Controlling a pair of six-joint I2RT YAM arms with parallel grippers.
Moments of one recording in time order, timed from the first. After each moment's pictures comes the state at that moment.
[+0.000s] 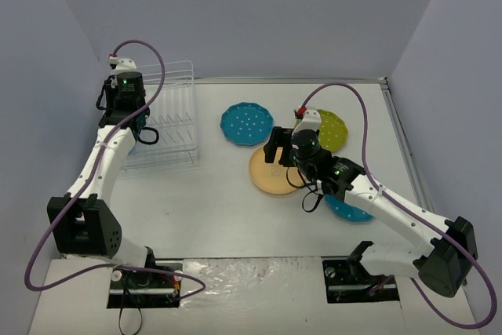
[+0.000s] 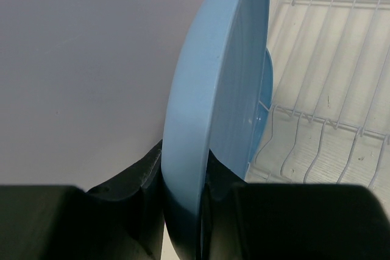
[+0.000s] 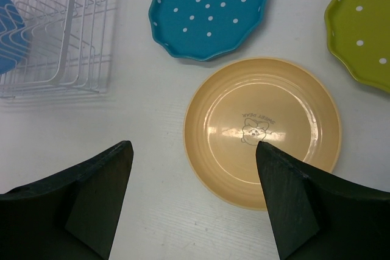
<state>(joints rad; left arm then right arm) -0.07 1.46 1.35 -0.36 -0.72 0.10 0.76 1.18 0.93 -0.25 0.34 0.58</state>
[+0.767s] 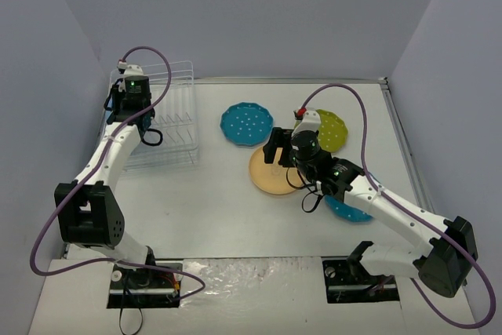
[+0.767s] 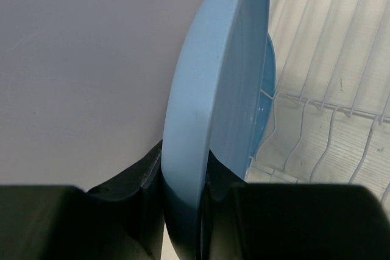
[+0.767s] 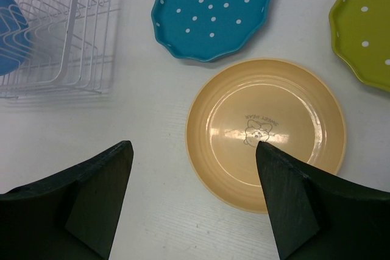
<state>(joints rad) -0.07 1.54 1.33 -0.33 -0.73 0.13 0.75 1.18 0.91 -0.22 0.33 0.58</state>
